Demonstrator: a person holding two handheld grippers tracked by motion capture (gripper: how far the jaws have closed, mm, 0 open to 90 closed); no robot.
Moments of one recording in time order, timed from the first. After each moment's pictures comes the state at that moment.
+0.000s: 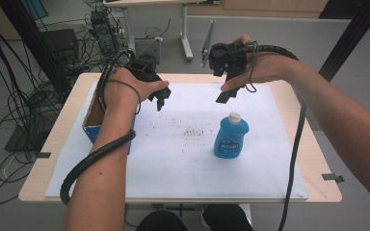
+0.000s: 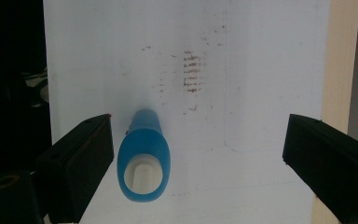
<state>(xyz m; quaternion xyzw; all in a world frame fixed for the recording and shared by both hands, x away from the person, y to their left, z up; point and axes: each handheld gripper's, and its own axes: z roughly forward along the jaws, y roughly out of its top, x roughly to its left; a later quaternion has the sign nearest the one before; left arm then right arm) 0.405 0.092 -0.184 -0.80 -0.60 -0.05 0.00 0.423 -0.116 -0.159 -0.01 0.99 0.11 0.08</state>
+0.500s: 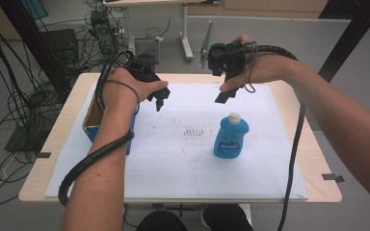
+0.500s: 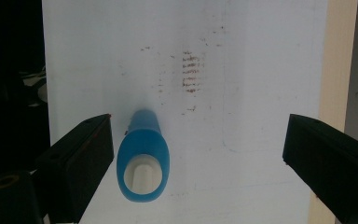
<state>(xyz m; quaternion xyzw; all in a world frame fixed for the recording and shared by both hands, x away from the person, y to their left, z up) 0.402 0.093 -0.182 -0.80 -0.60 -0.05 0.00 0.421 -0.116 -0.158 -0.02 0.99 0.11 0.08</state>
